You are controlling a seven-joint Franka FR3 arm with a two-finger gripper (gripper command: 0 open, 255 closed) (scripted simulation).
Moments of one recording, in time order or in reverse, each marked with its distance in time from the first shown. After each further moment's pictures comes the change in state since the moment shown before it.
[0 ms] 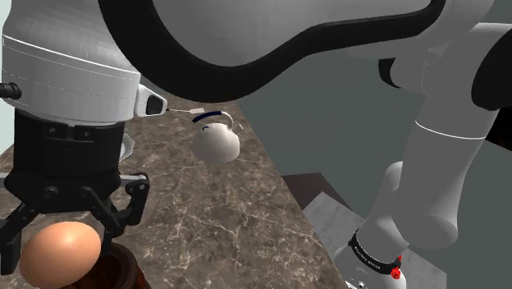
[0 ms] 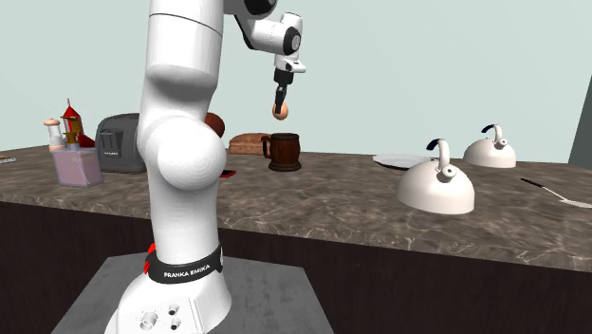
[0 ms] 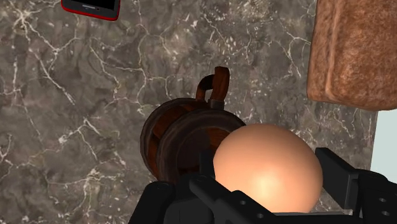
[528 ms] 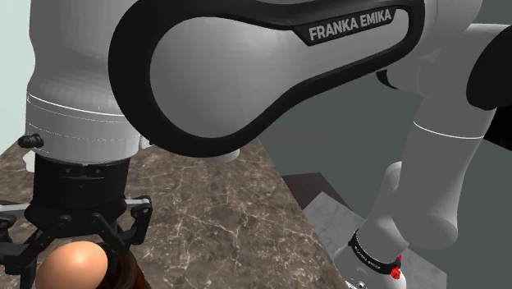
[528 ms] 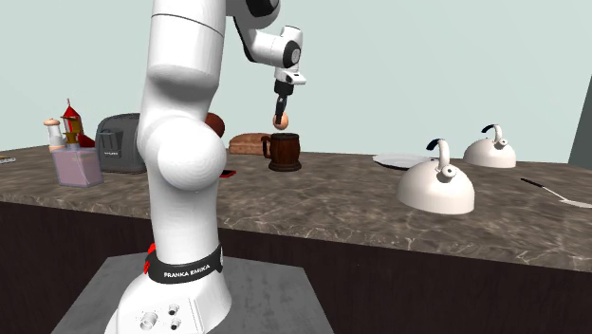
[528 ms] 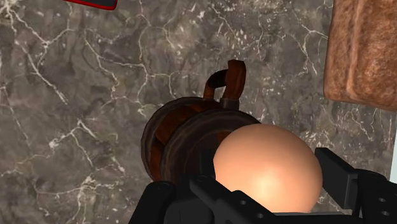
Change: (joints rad) arm 0.001 0.017 -0.003 -0.087 -0.004 0.099 -0.015
